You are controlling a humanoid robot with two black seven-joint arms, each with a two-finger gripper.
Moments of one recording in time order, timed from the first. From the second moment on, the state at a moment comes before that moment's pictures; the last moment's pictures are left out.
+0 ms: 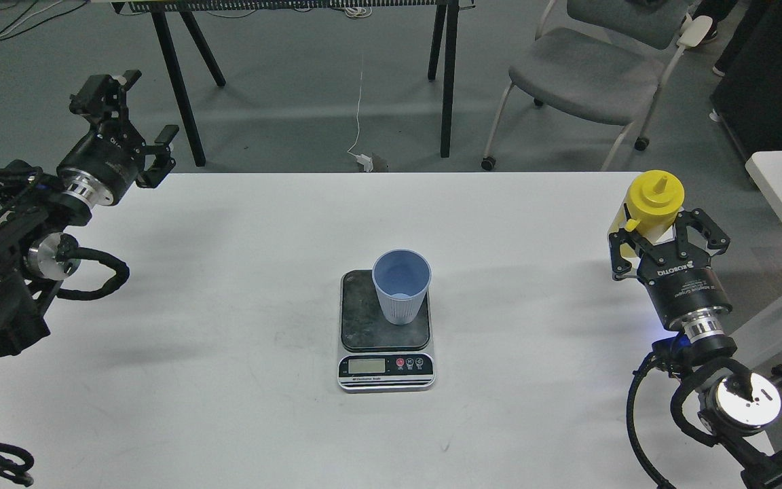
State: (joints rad) left arm -0.86 0.38 -0.47 -0.37 0.12 -0.49 -0.49; right arm 0.18 -0.42 0.94 1.15 0.42 0.49 0.34
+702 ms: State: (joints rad) left arm -0.87 0.38 -0.47 -0.37 0.12 -0.49 -0.49; right arm 0.18 -0.26 0.93 0.98 0.41 0.49 0.36
